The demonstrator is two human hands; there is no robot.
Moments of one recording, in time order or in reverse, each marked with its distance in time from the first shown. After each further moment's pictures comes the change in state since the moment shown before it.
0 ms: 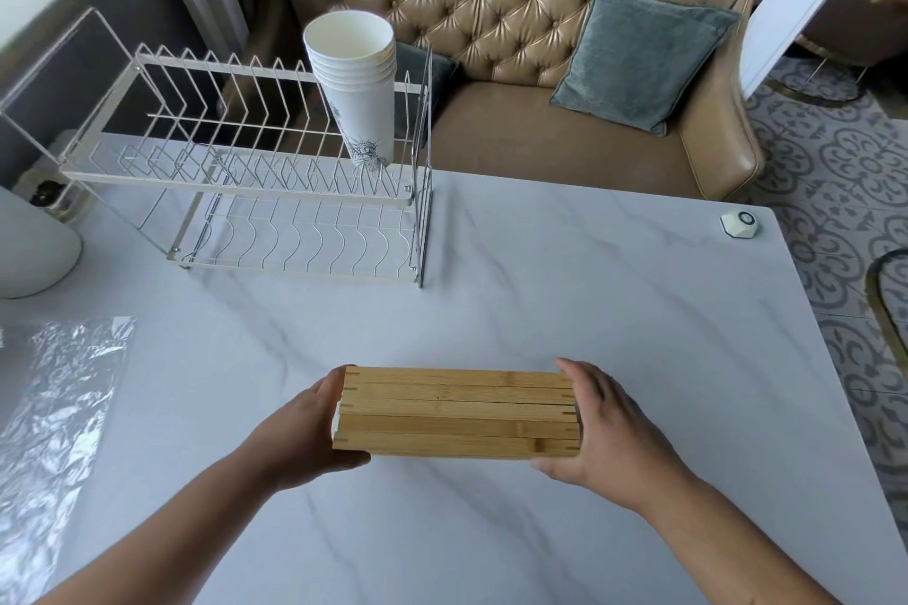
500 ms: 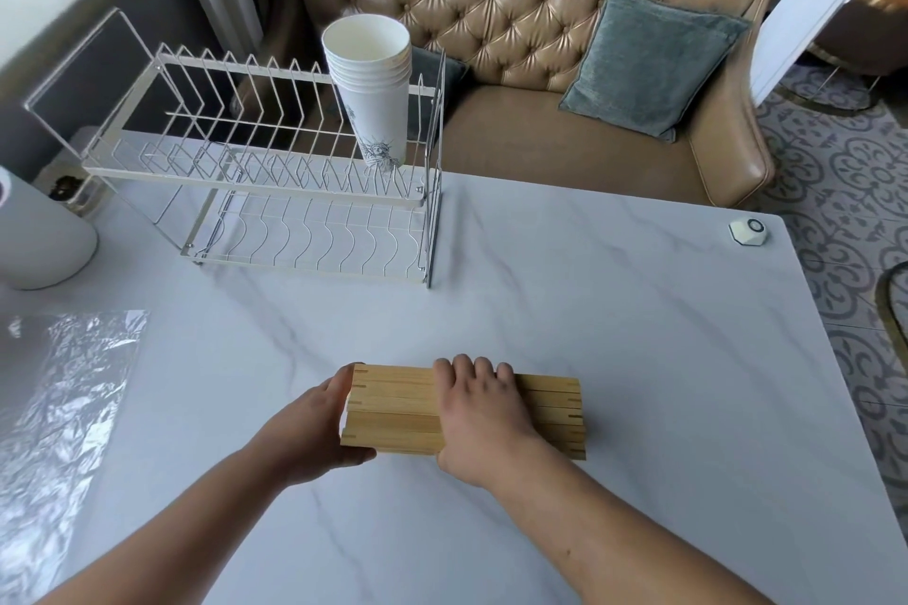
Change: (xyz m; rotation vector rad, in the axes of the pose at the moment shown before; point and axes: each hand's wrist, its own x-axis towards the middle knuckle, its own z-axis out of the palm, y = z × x) left_hand 0.000 0.000 0.002 0.022 0.019 -0.022; right_hand 0.052 -0.136 0.043 -0.500 -0.085 -0.225
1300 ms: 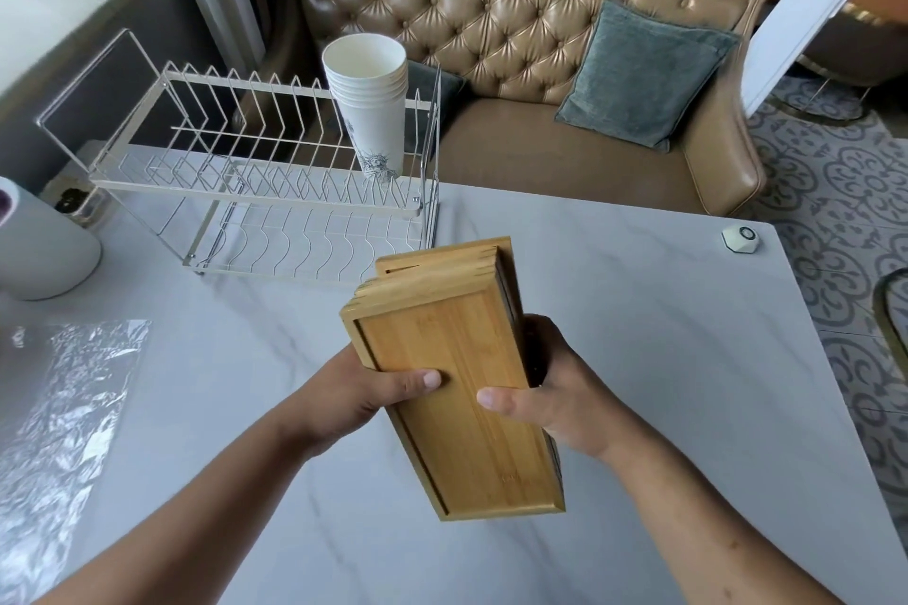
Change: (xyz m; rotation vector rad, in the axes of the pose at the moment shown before) left_hand 0.001 0.109 -0.055 -1.055 -0.174 0.245; right_hand -0.049 0.082 -0.053 1.331 0.063 0.073
